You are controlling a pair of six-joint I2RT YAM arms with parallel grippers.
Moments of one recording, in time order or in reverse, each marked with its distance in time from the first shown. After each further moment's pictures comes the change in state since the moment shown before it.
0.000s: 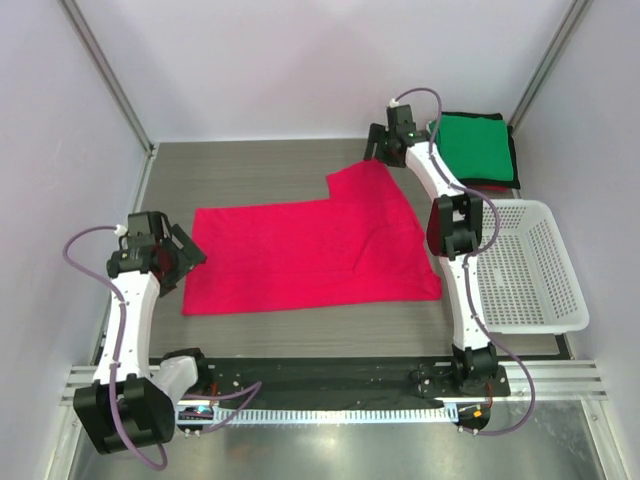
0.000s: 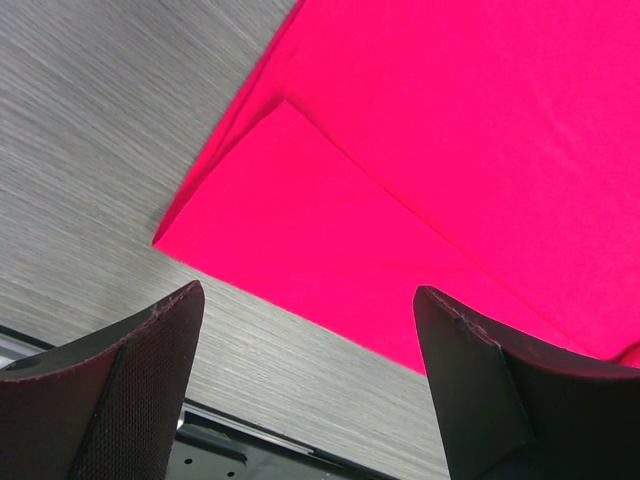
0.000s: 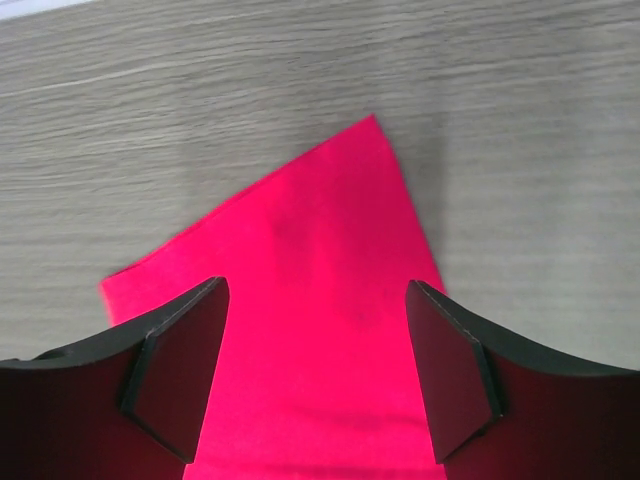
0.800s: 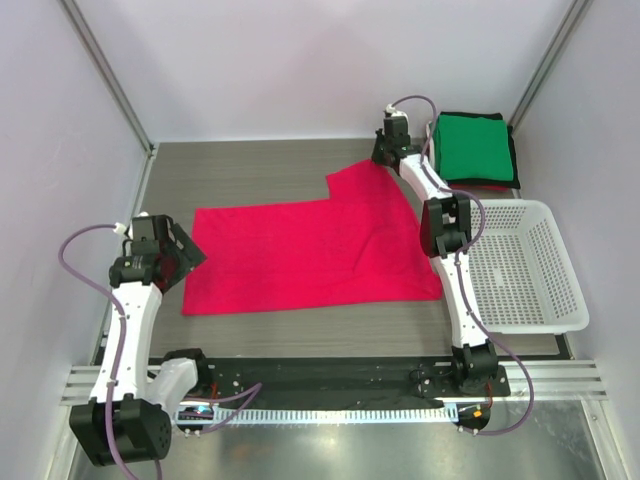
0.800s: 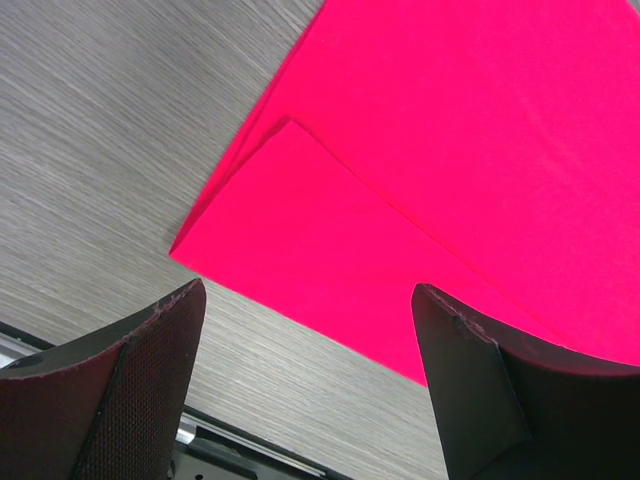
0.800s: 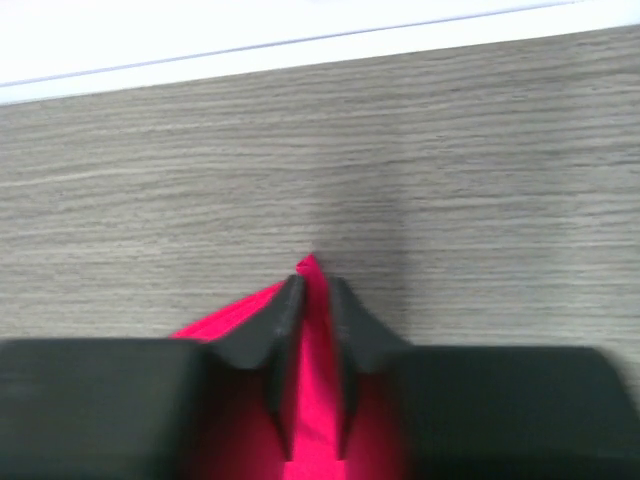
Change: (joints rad) left arm -0.071 -0.078 -0.011 0.013 -0.101 -0.011; right arm -0.003 0.201 0.085 0.271 0.035 -0.048
